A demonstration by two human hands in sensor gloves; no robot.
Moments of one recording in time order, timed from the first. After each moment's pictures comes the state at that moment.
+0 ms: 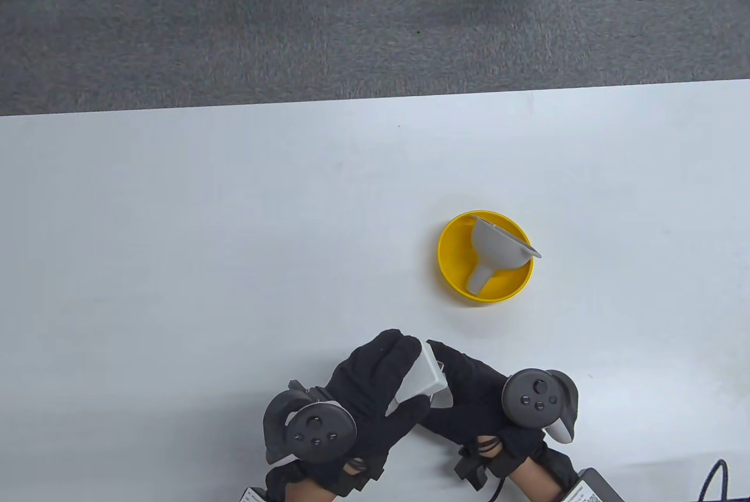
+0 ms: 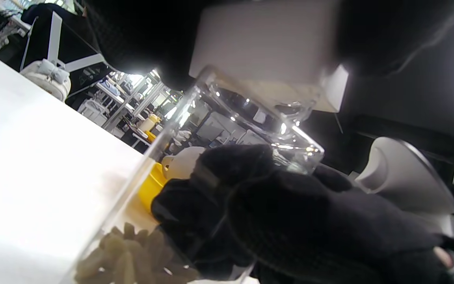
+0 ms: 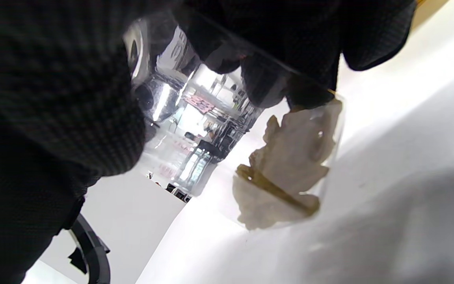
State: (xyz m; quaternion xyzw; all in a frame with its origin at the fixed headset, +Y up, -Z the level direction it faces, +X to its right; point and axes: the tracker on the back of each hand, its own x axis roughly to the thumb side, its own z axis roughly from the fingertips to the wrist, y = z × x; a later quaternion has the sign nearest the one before) left_hand -0.055 -0.665 -0.036 0.07 -0.23 0.38 0.90; right_hand 0.175 -0.713 -0.075 0.22 0.08 0.87 0.43
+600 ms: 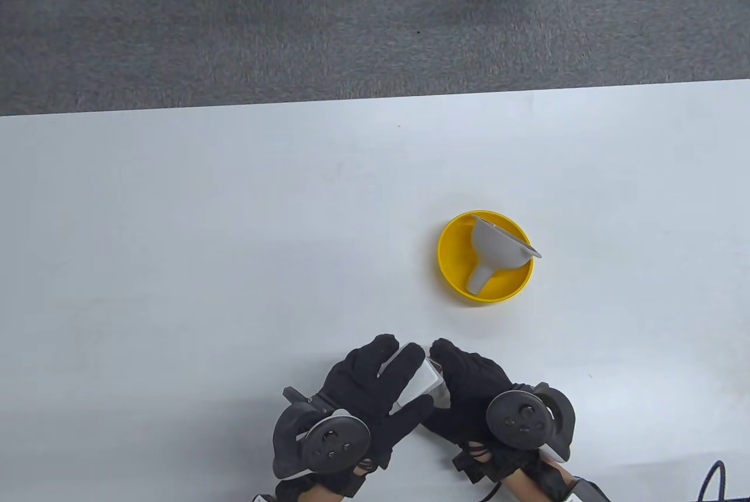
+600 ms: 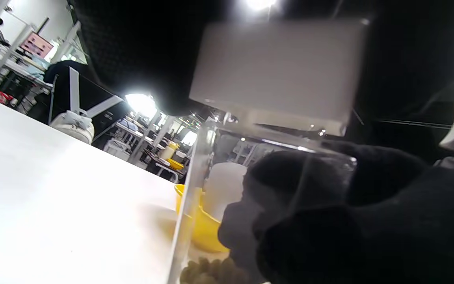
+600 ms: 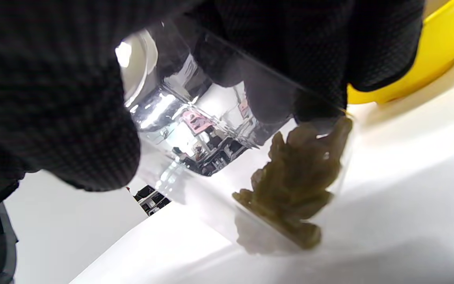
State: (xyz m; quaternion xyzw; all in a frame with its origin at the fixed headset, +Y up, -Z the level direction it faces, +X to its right) left_hand -0.050 -0.662 -0.029 0.12 -0.18 0.30 0.93; right_hand 0.170 -0.699 -0.061 0.21 -0.03 0.92 0.32
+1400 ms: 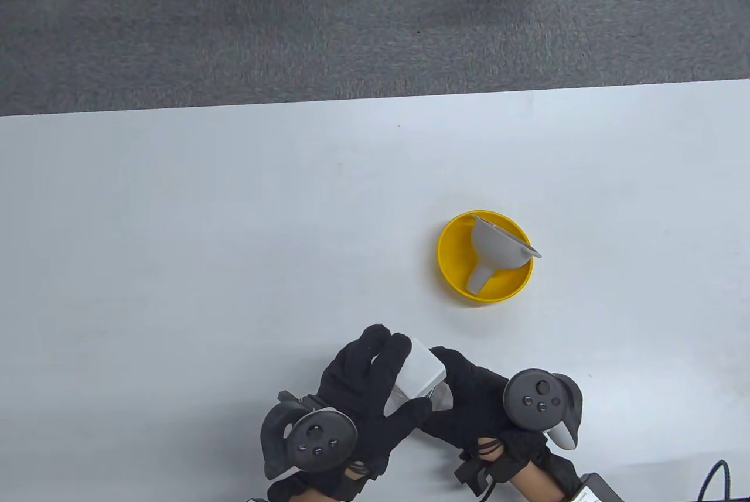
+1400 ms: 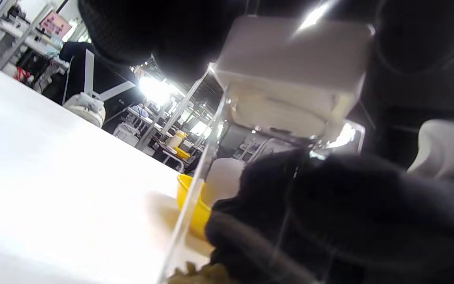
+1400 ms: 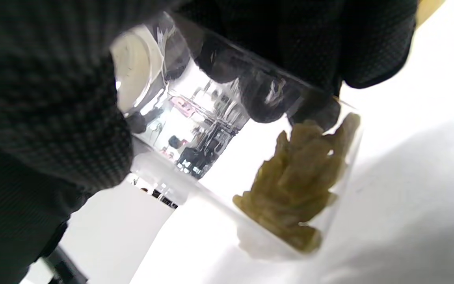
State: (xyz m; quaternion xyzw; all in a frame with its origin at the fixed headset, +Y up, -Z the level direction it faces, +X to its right) left_hand -0.054 -0.662 -0.026 0.09 -0.17 0.32 0.93; right_hand 0.178 -0.705 -0.071 0.18 0.08 0.88 0.43
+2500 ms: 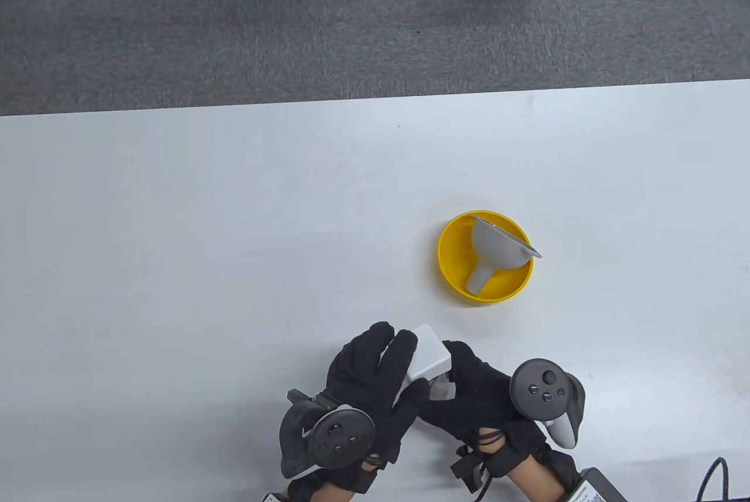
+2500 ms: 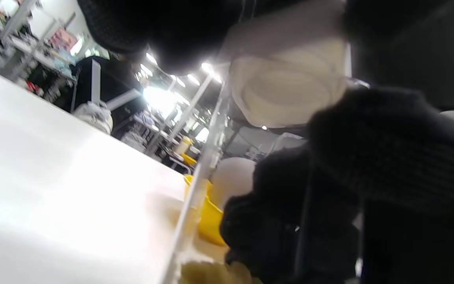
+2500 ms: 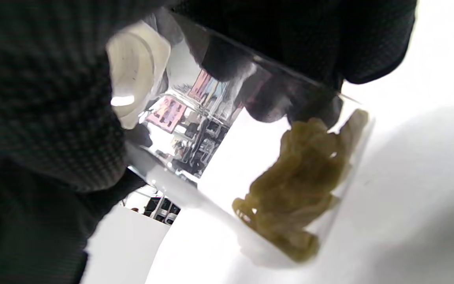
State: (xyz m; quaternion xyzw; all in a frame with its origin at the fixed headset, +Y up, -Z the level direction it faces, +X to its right) left_hand -0.050 -0.672 -0.036 0.08 -0.17 0.36 0.91; right_hand 0.182 -0.710 -0.075 0.13 0.12 0.85 0.49
